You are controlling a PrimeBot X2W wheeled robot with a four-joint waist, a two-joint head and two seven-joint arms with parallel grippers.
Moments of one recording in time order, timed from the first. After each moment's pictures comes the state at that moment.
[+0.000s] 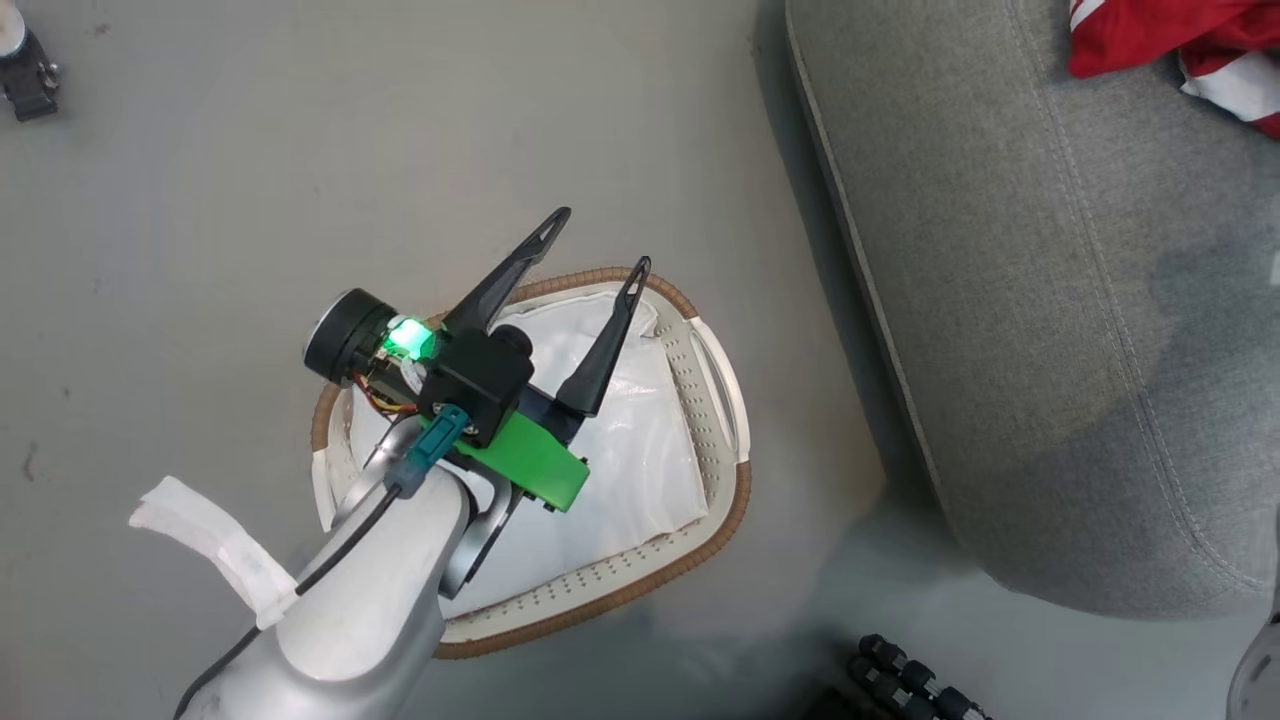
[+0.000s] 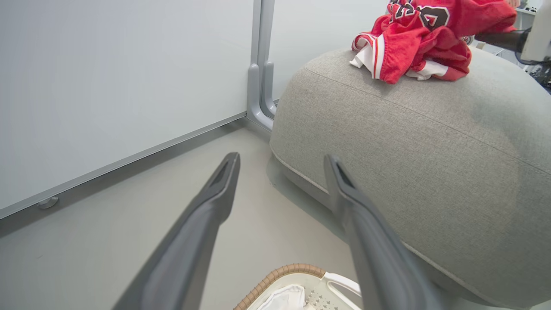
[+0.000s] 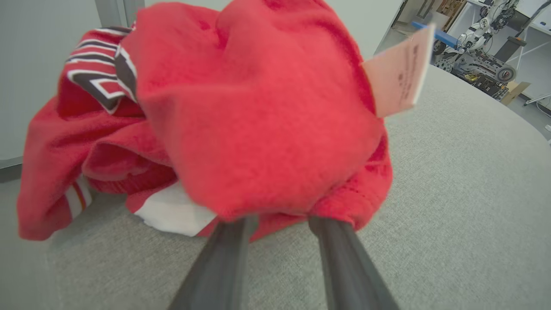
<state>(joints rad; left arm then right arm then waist) -0.59 0.21 -0.66 0.28 -0.26 -0.07 -0.26 -0.87 -0.20 -0.67 0.79 -0.15 0.13 -0.26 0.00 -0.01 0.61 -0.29</state>
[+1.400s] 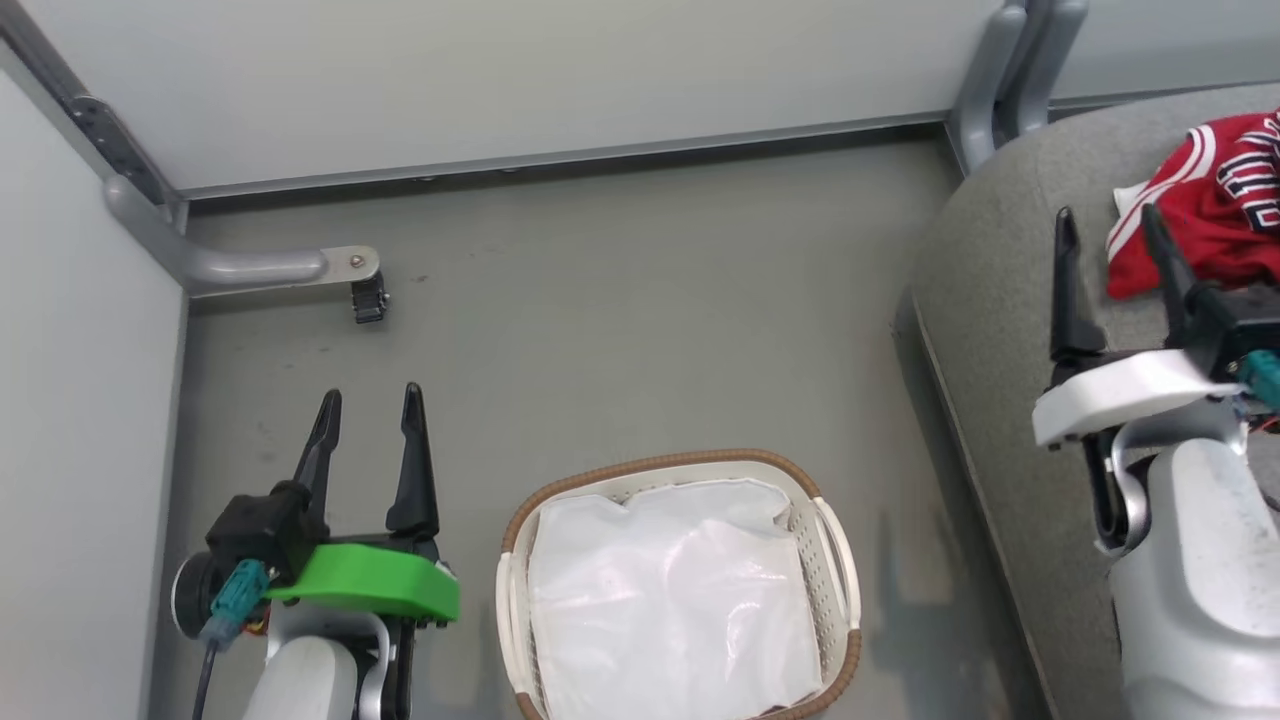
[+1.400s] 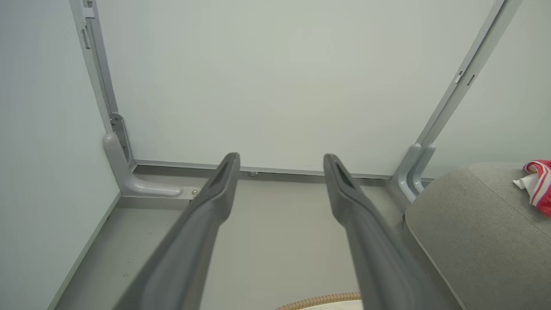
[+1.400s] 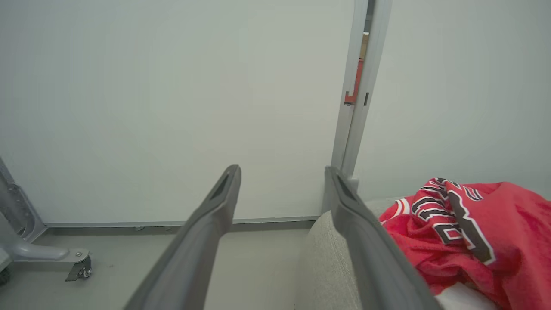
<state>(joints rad) -0.19 0.06 -0.17 0.26 -0.32 -0.04 -0.26 -0.47 -0.06 -0.20 0.38 0.03 0.13 -0.26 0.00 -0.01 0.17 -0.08</state>
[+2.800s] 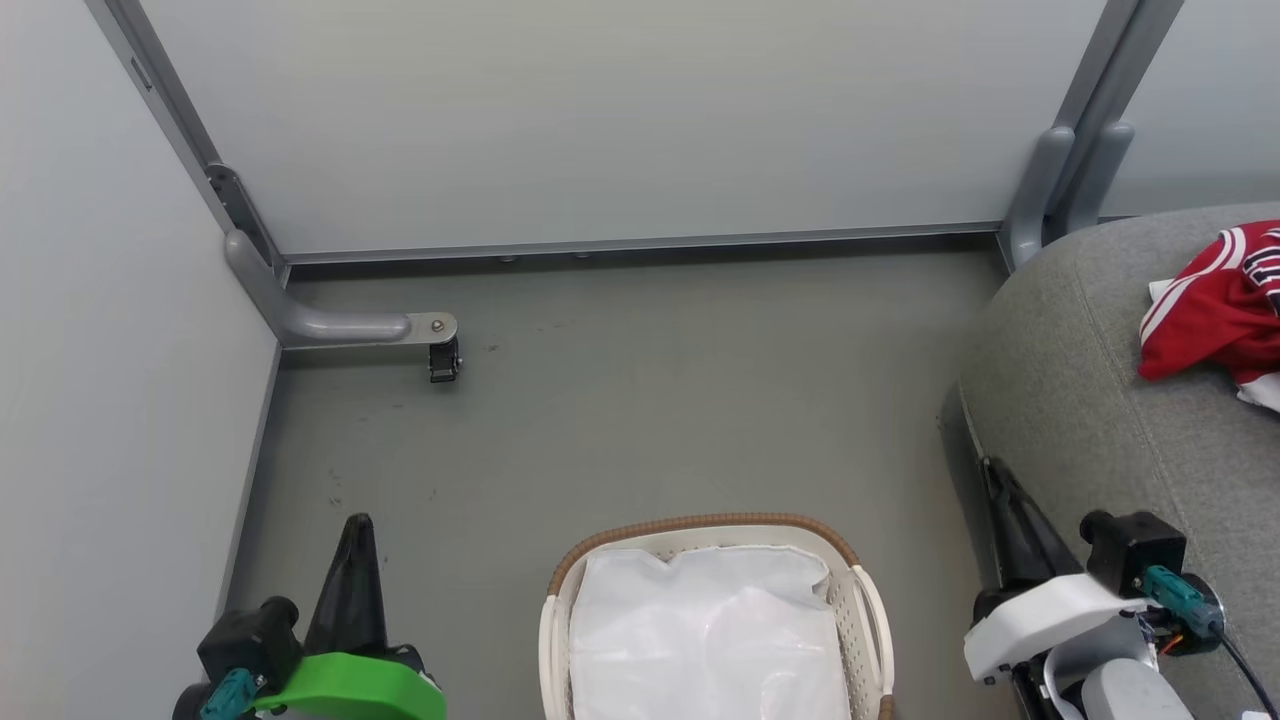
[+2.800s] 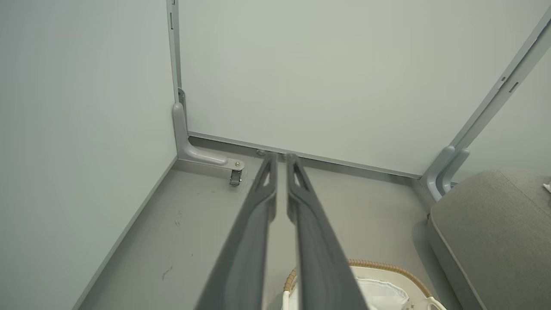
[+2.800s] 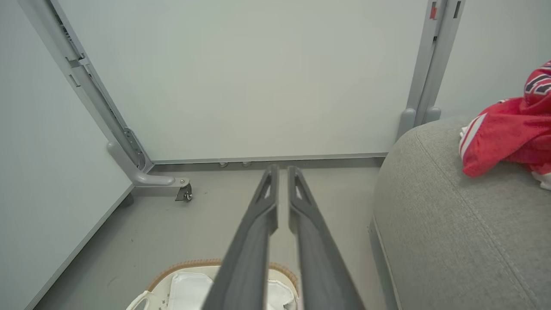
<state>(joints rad) 0.00 0.05 -0.10 0.27 -0.34 -0.06 -0.26 -0.11 -0.04 -0.01 0.32 0.19 0.13 -0.26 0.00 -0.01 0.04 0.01</state>
